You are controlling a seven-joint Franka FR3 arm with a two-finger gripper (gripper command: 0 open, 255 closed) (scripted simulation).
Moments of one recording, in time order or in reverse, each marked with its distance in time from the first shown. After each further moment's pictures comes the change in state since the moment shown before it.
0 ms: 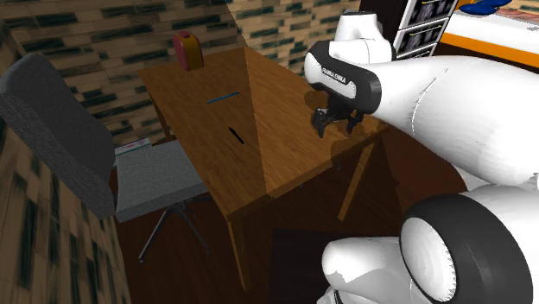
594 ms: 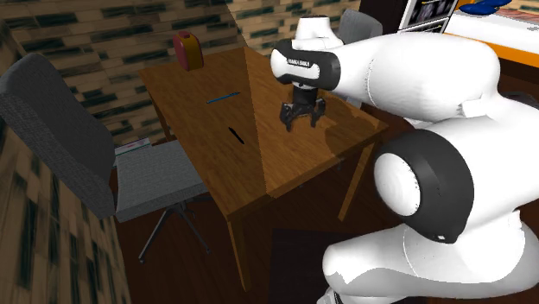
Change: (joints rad) arm 0.078 0.278 0.091 0.189 0.066 0.060 0.022
